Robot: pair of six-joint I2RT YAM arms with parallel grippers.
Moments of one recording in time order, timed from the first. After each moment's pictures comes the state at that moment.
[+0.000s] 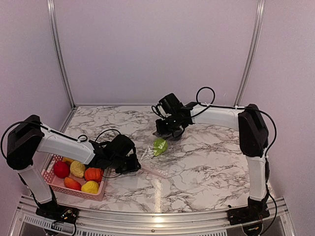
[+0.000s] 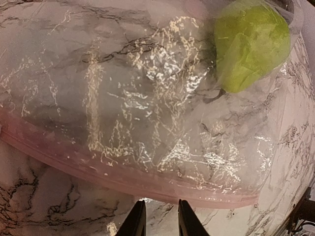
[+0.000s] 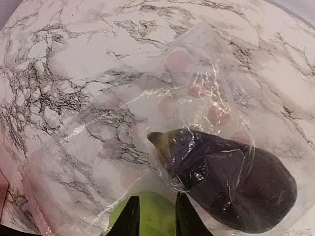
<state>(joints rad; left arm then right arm) -0.95 1.72 0.85 -0.03 -0.05 -0.96 0.74 2.13 1.72 -0.49 0.05 0.31</state>
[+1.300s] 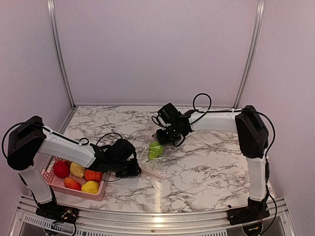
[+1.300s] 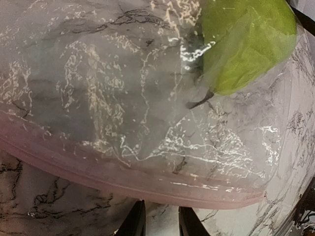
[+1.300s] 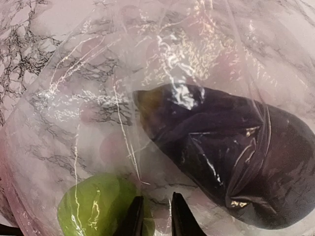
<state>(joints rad) -0.98 1.72 0.82 -0.01 -0.03 -0.96 0.77 2.11 1.60 -0.48 0.05 0.36</state>
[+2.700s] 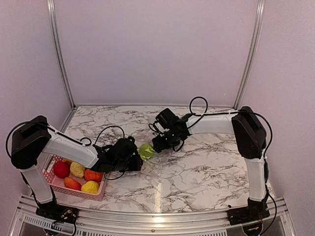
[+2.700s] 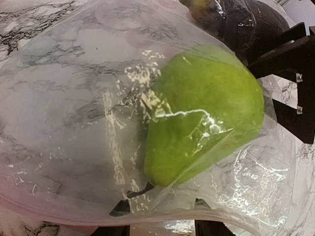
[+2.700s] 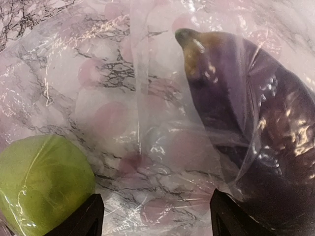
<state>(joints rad) -0.98 1.76 0.82 0.12 -0.25 -0.80 0.80 2.13 1.57 -0.50 0.02 0.28</state>
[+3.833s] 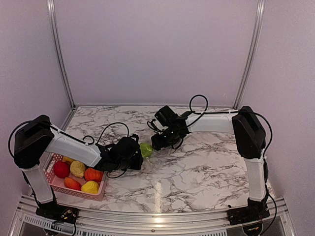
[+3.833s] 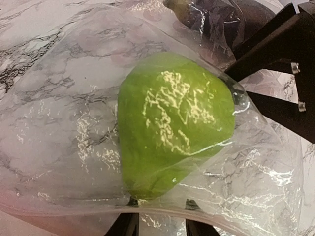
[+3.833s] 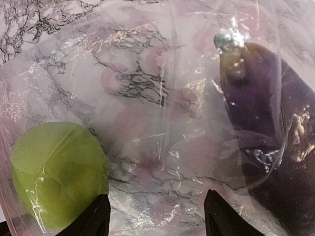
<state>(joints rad) -0.98 1.80 0.87 0.13 -0.28 -0.65 0.80 2.14 1.62 -0.53 -0.02 0.26</state>
